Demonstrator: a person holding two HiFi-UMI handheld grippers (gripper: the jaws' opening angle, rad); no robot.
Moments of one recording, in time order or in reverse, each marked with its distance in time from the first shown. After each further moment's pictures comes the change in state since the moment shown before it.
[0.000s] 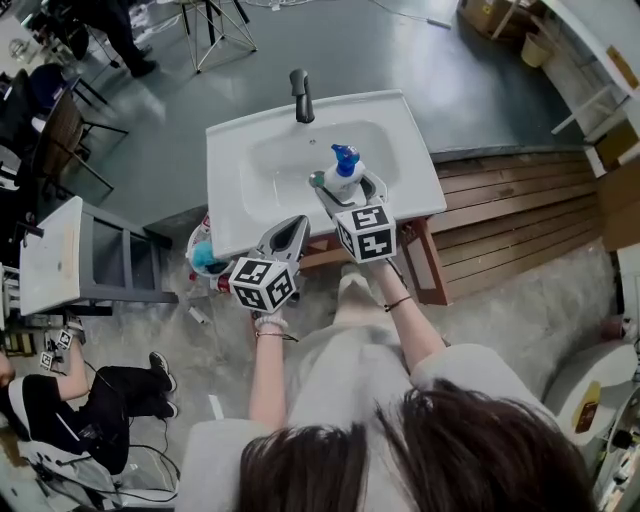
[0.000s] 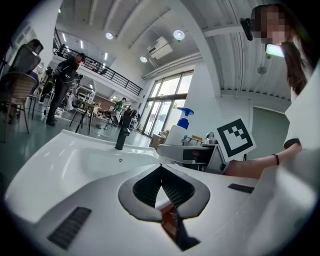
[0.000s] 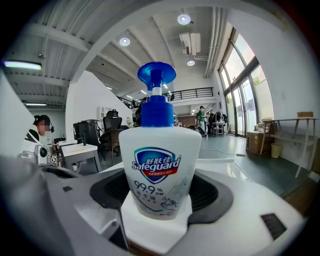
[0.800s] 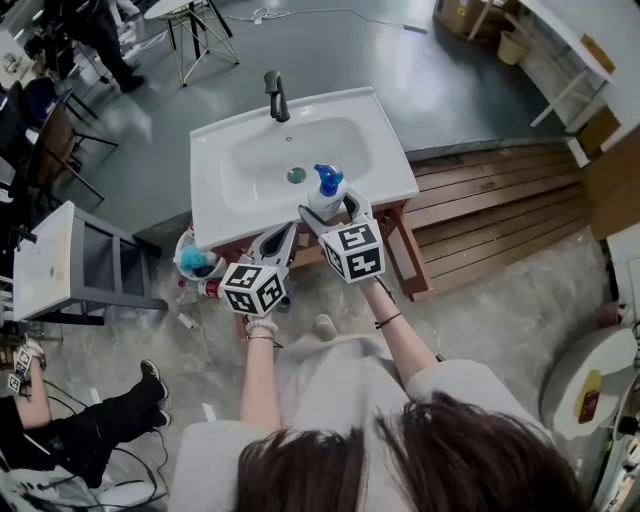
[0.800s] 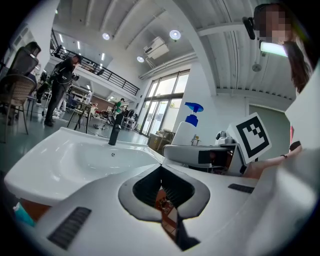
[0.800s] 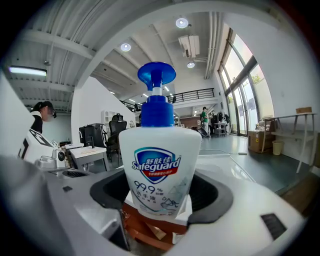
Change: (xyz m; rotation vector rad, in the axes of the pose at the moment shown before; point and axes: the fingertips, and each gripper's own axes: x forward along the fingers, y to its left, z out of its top) left arm -0.020 -0.050 -0.027 0.022 0.010 -0.017; right arm -0.079 0.026 -0.023 0.020 -0.027 0.041
